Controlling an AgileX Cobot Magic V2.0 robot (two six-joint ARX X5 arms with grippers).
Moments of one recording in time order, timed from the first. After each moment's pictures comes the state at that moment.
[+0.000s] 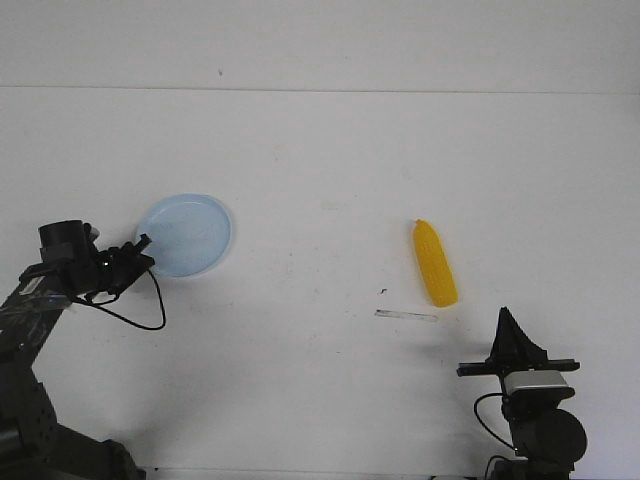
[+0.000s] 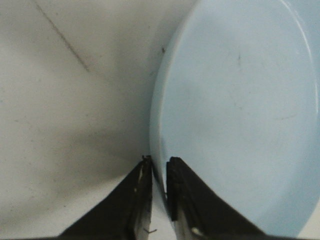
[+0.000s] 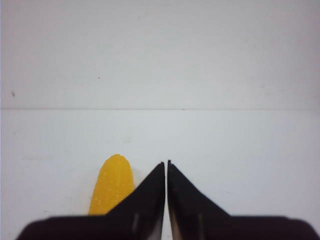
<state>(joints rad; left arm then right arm) 0.30 1.60 0.96 -0.27 0.46 -0.44 0.03 0.00 0.01 0.07 -0.05 0.04</state>
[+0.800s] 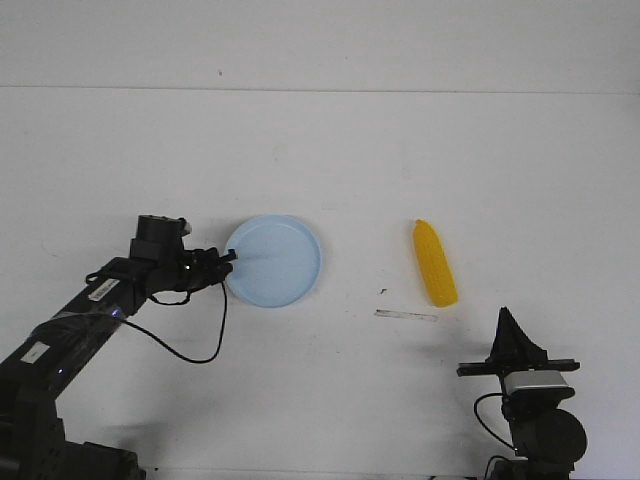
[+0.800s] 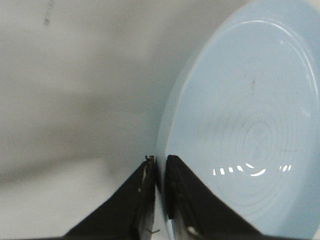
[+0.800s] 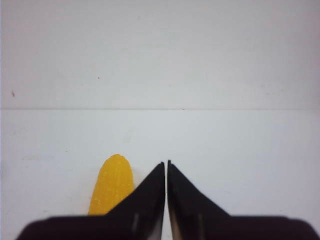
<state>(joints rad) -0.16 1.53 0.96 -0.26 0.38 -0.49 0.03 0.00 0.01 0.07 -0.05 0.04</state>
